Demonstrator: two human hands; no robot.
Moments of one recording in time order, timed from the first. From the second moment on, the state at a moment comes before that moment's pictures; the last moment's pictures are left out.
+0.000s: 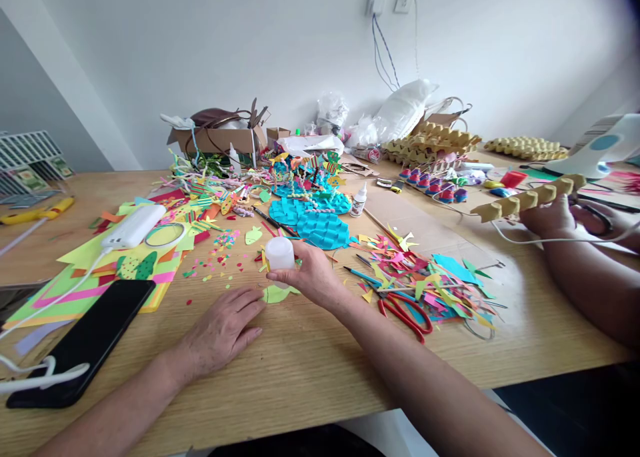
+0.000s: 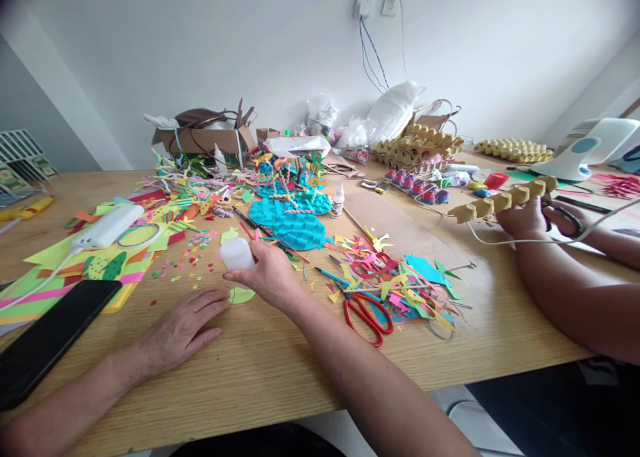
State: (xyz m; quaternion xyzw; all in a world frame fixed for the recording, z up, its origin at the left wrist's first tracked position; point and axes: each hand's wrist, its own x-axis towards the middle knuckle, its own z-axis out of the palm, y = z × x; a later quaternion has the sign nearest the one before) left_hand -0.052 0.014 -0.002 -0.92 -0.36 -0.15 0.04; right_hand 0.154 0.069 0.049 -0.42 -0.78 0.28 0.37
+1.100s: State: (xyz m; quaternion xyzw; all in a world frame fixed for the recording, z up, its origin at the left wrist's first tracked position) left_hand -0.051 0.016 0.000 -0.92 -0.36 -0.15 0.05; right_hand 0.151 0.063 0.053 -0.41 -0.78 0.30 0.36
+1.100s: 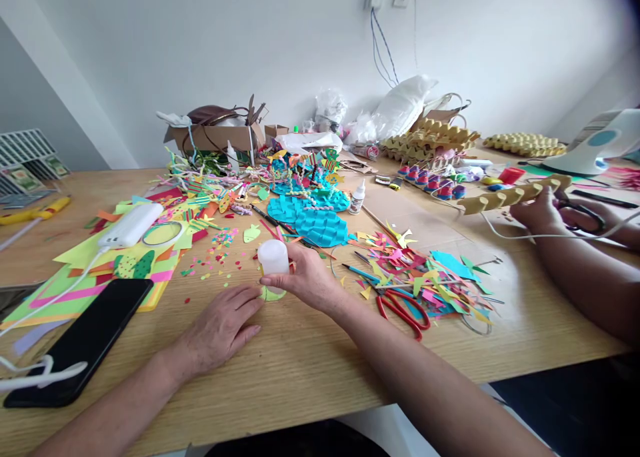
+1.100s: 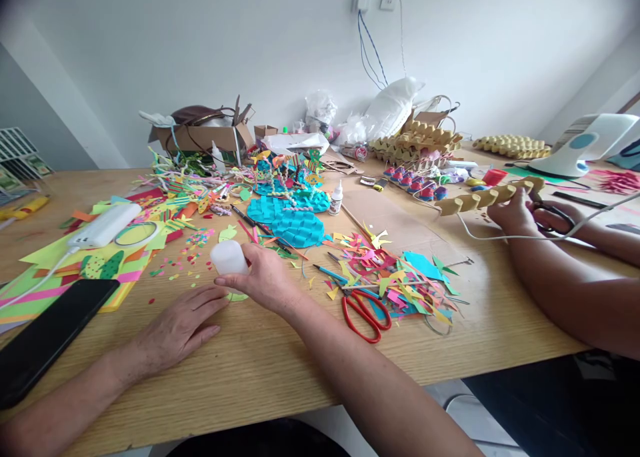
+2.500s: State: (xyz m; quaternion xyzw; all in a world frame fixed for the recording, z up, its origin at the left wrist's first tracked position) left_hand -0.051 0.016 0.001 -0.92 -0.37 -0.15 0.04; right_hand 0.152 0.075 0.048 -0.44 -0.78 0.25 0.37
